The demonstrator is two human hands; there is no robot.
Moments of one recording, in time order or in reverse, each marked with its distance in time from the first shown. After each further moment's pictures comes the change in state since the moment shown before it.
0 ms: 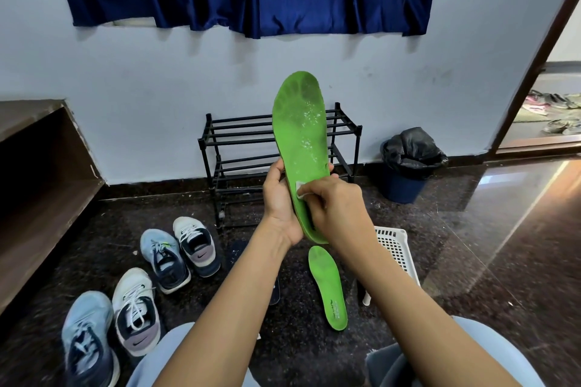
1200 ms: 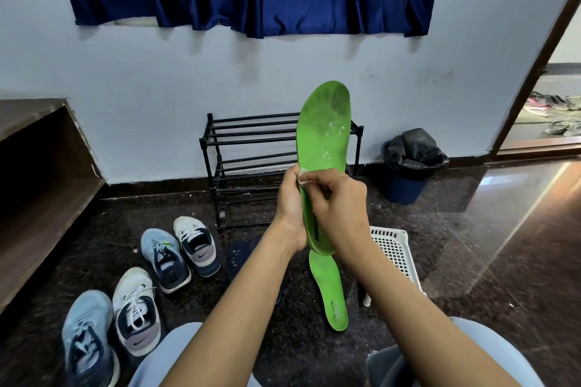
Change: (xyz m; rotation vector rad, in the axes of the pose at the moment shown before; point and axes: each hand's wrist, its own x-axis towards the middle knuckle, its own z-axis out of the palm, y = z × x) left_hand 0.004 -0.010 0.000 0.093 0.010 -0.086; right_hand 0.003 -0.007 0.004 0.214 0.196 0.120
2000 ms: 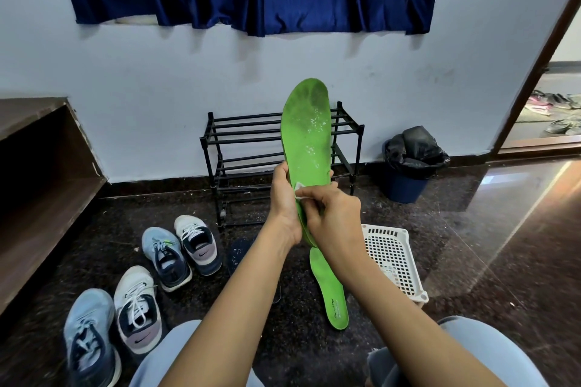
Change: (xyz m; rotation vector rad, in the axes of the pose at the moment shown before) left_hand 0.000 0.009 0.000 0.051 0.102 0.088; right_hand -0.020 0.003 0.008 -0.018 -0.022 0.032
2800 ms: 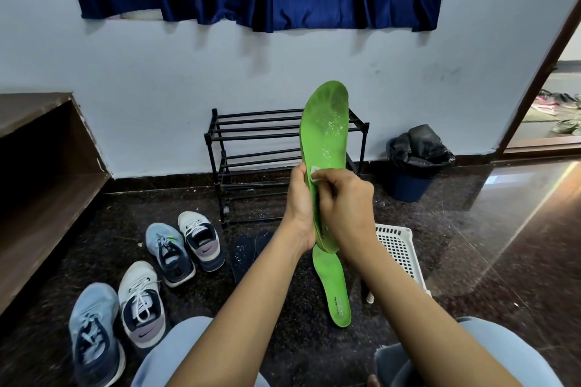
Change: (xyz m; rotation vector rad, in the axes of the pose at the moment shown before) left_hand -0.010 -0.011 0.006 0.012 -0.055 -0.002; right_hand 0.018 0.007 -0.001 -0.091 0.049 -0.054
